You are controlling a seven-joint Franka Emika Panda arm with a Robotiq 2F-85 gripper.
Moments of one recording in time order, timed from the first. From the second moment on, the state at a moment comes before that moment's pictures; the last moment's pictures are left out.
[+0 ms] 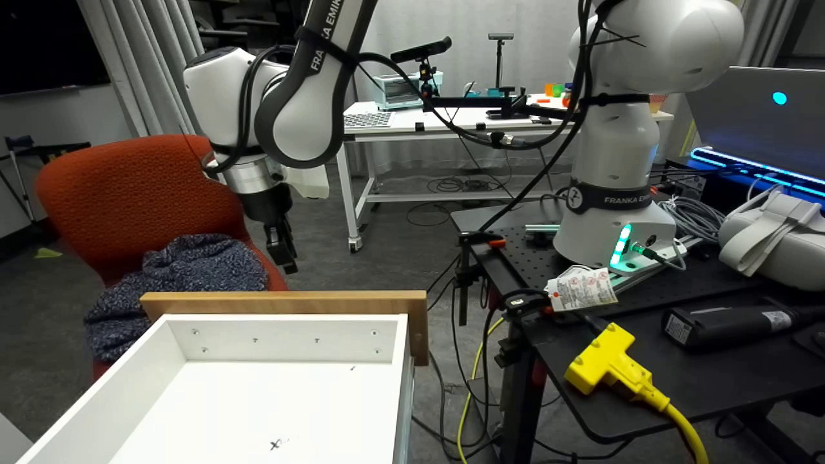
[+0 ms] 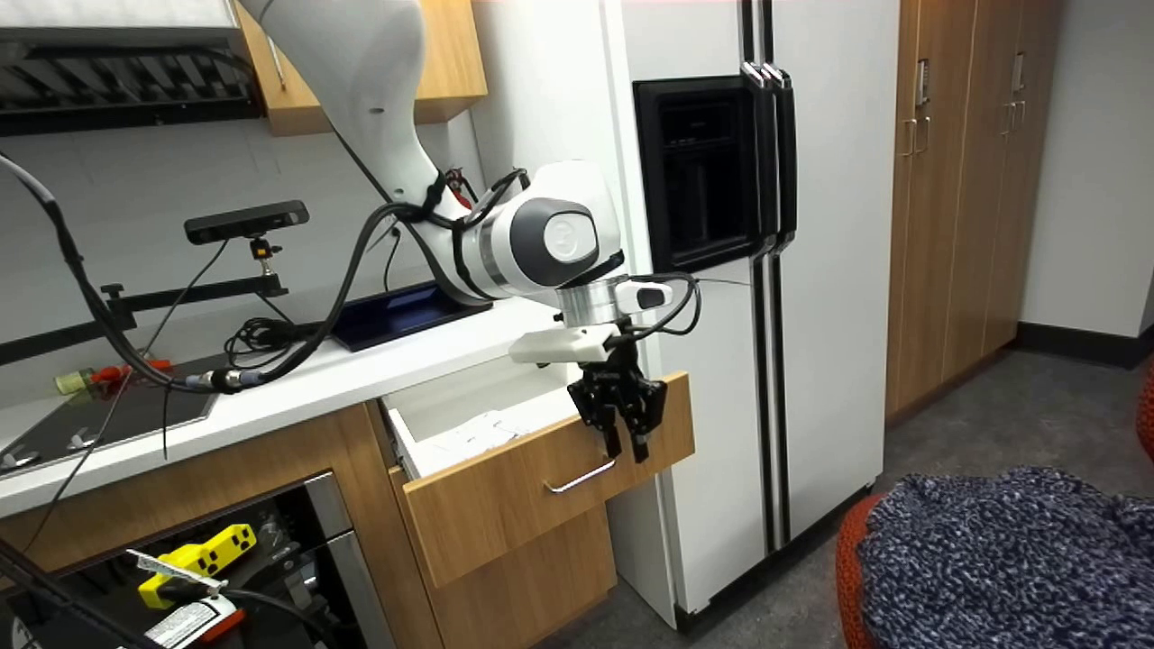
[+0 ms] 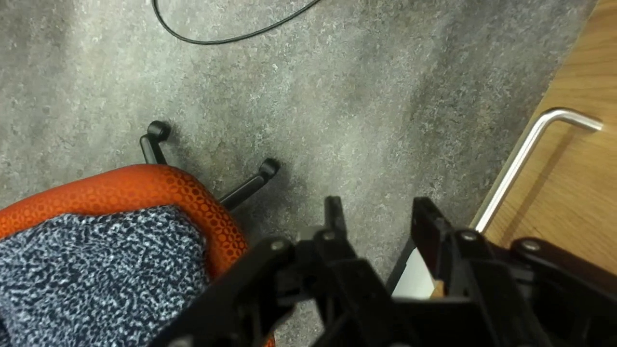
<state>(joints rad) -0.07 0.48 -0.05 -2.11 -0.25 2.57 -0.02</state>
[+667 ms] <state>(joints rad) -0.07 0.53 -0.01 -2.07 -0.09 2.57 -0.02</state>
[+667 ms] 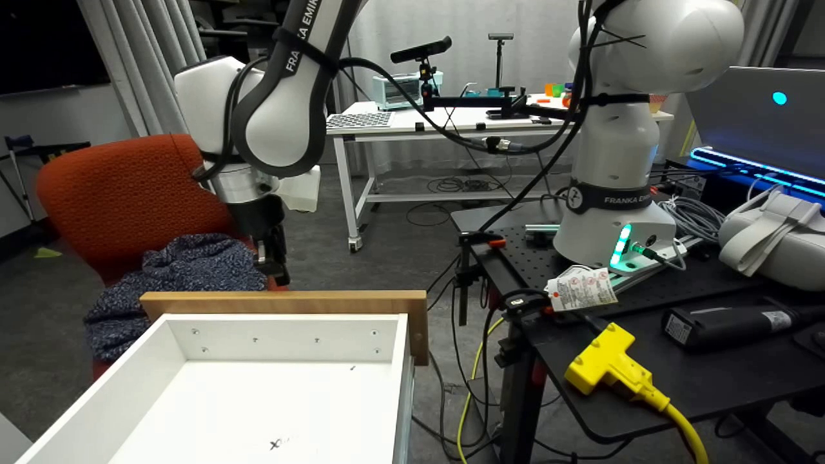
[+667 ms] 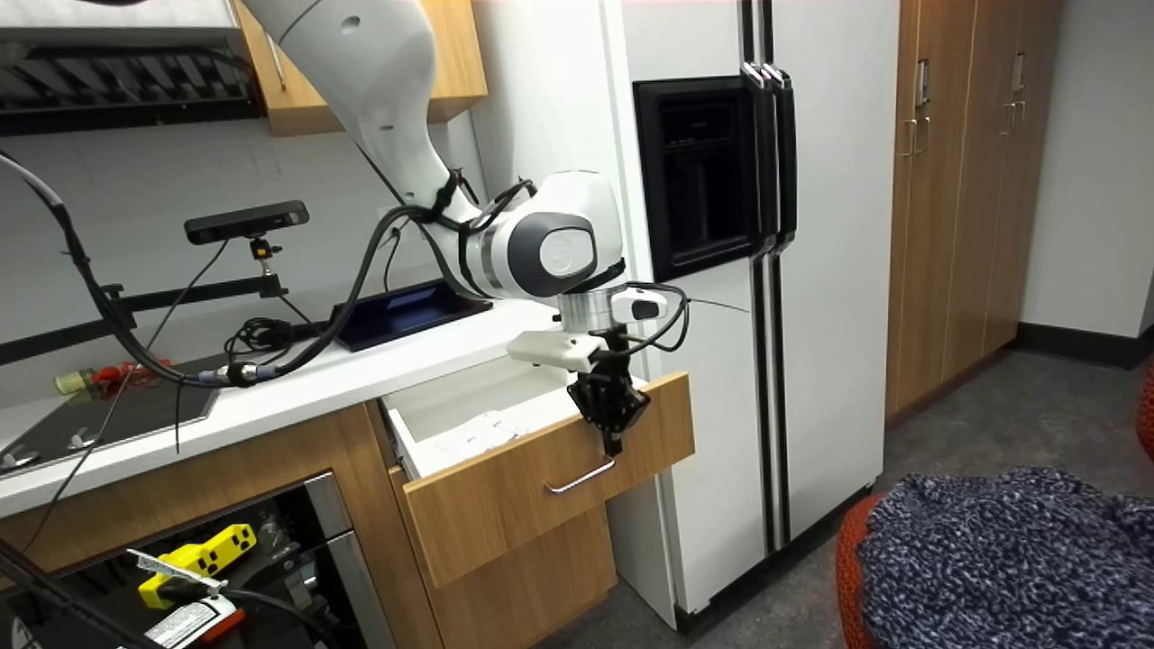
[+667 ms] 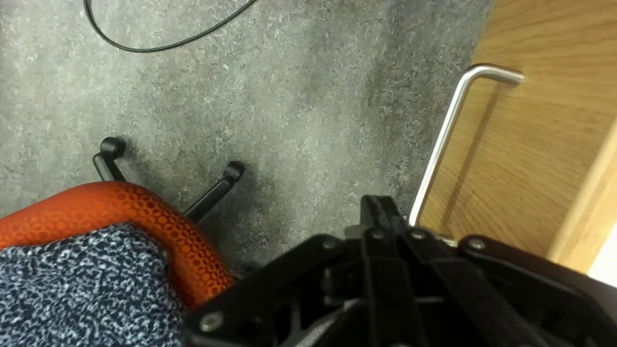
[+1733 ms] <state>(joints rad) -0.08 0.54 0.10 -2.06 0.12 2.57 -0.09</state>
